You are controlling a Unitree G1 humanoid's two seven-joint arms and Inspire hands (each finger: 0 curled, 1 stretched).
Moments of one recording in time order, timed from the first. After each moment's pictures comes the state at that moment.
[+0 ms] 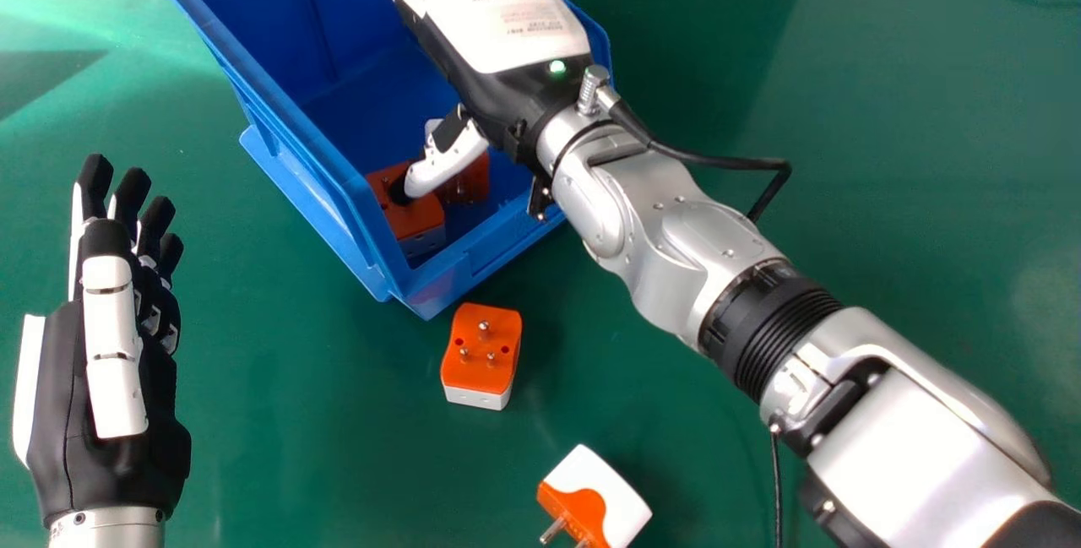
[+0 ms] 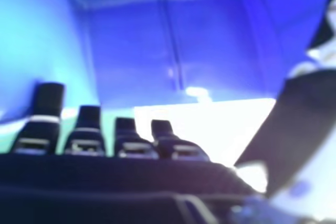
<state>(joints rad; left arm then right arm) 0.33 0.07 0.29 -0.10 -0.31 -0.36 -0.21 -1.02 0.00 0.63 0.90 -0.76 0.03 -0.22</state>
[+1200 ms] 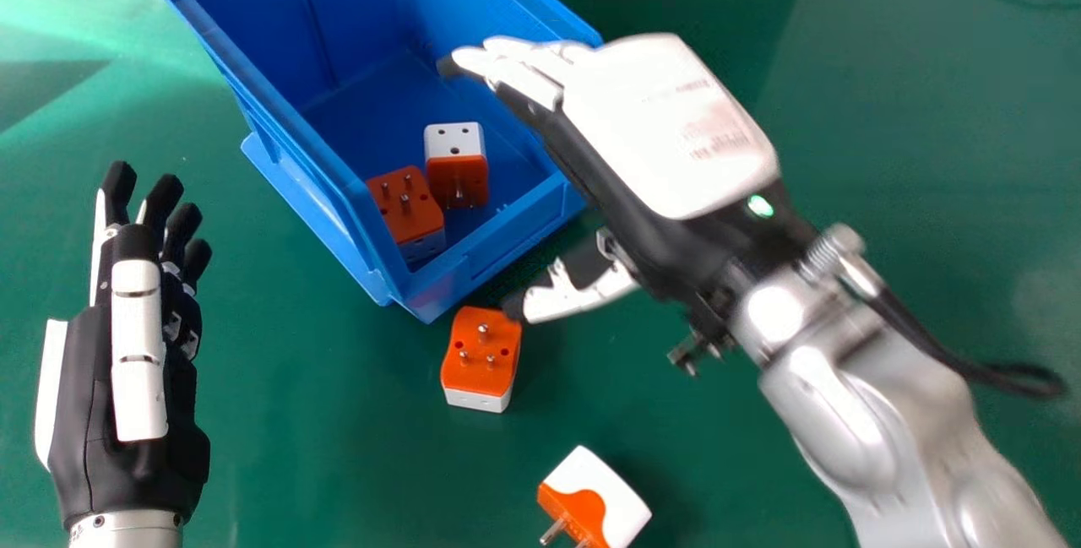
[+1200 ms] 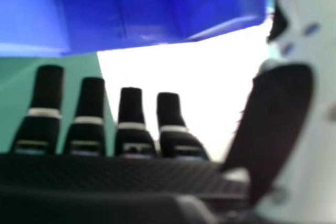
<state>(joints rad) 0.35 0.05 0.26 -0.11 -0.31 -0.34 -0.21 -0.15 -0.36 0.46 -0.49 -0.90 0.12 0.18</state>
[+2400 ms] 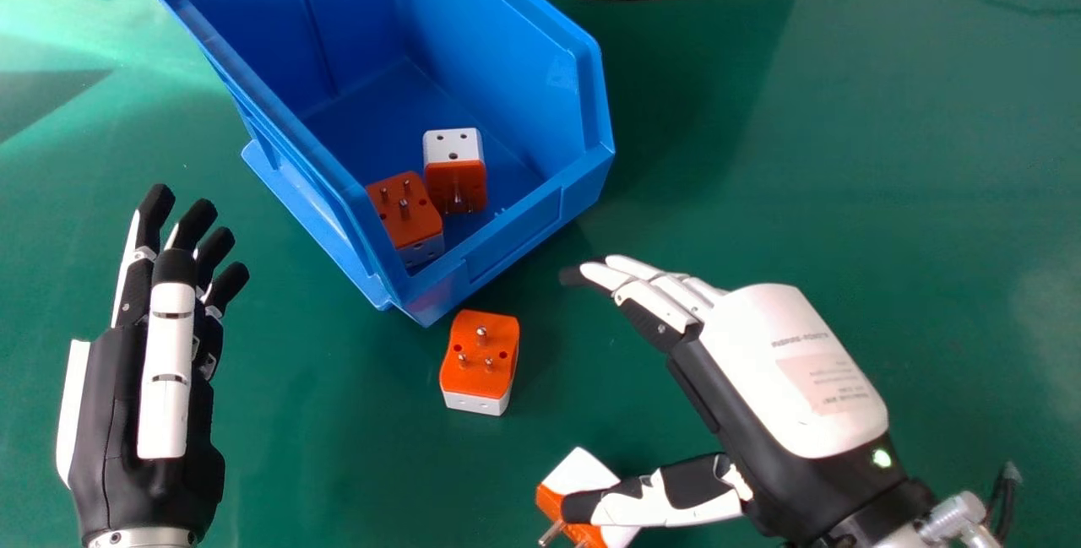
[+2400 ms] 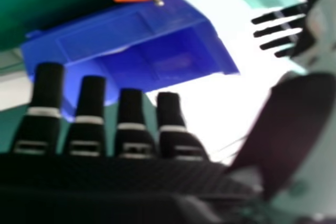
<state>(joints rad) 0.35 0.04 0.26 -0.05 -0.31 -0.38 -0.25 0.37 -0.36 0.29 -0.44 -0.85 -0.21 -0.03</state>
